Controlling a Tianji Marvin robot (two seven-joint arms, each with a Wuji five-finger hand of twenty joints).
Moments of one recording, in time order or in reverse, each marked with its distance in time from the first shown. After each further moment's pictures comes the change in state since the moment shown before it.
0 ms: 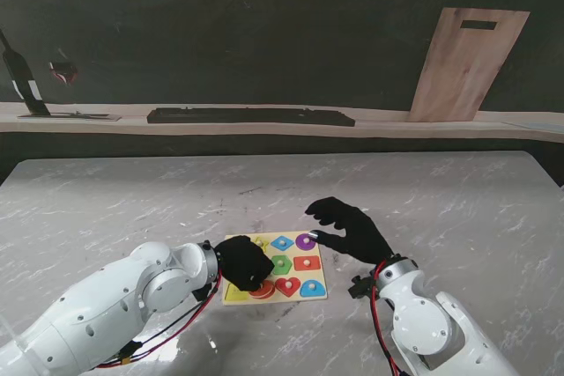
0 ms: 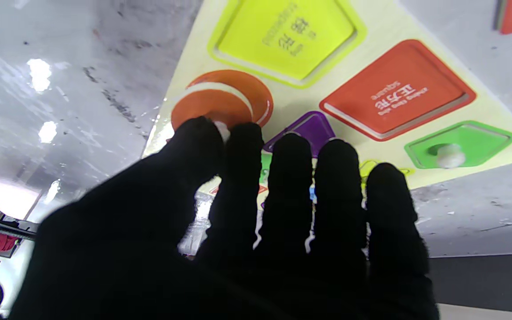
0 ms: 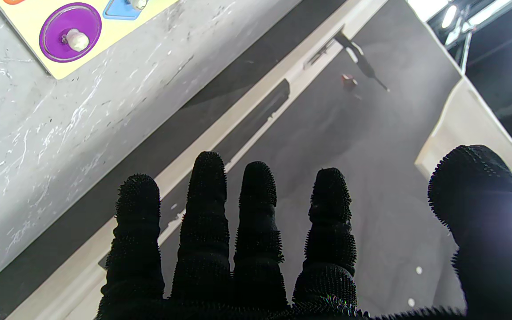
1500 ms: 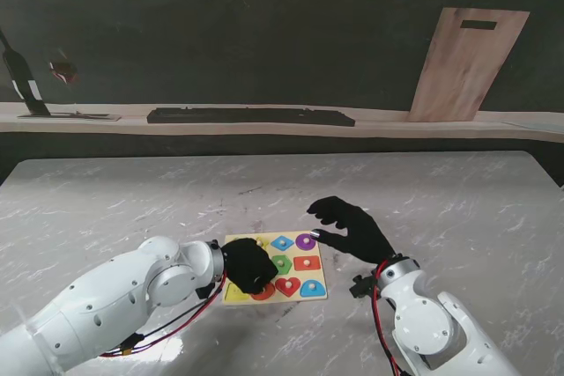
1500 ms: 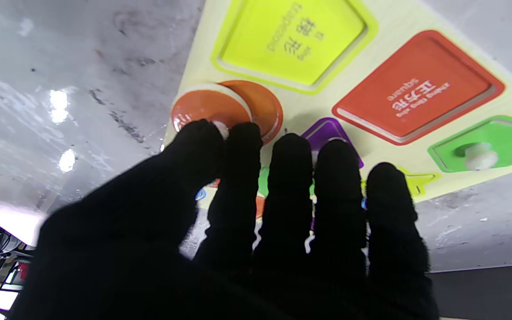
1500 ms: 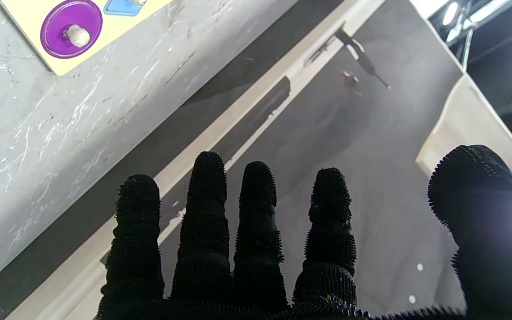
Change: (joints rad) left arm -0.088 0.000 0.109 0.039 -0.018 -0.028 -0.016; right arm -0.002 0.000 0.007 -0.001 0.004 -0.001 0.000; left_hand 0.001 0.013 0.001 0.011 0.000 -0.009 0.005 0.000 0.000 0.000 0.004 0.002 0.000 0.000 0.001 0.001 0.005 0.000 0.000 0.005; right_hand 0.000 0.000 0.000 0.000 0.000 0.000 0.000 0.000 0.000 0.000 0.000 0.000 0.000 0.000 0.000 0.000 0.000 0.000 0.000 0.000
